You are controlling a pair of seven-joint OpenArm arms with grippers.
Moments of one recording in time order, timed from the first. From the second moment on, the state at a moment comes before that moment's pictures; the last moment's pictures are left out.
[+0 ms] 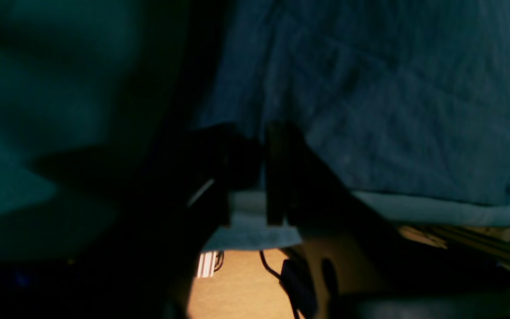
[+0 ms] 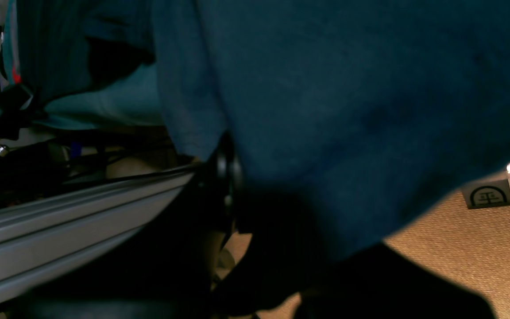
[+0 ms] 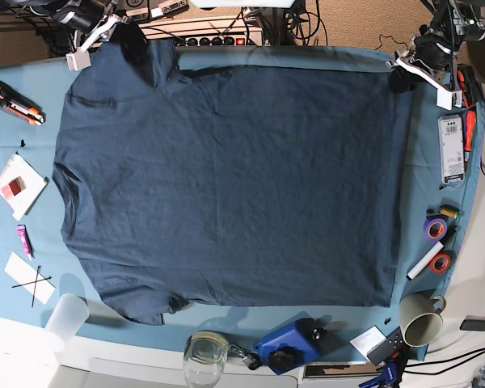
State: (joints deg) left arm 34.3 -6.8 -31.2 105.9 -45.3 -20.5 53.4; right arm -41.6 13.3 35.0 95.7 68.0 39.5 -64.7
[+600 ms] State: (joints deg) left arm 32.7 -6.7 -31.2 105.3 -44.6 -29.0 52.7; right arm -41.6 13.3 35.0 95.7 68.0 39.5 -64.7
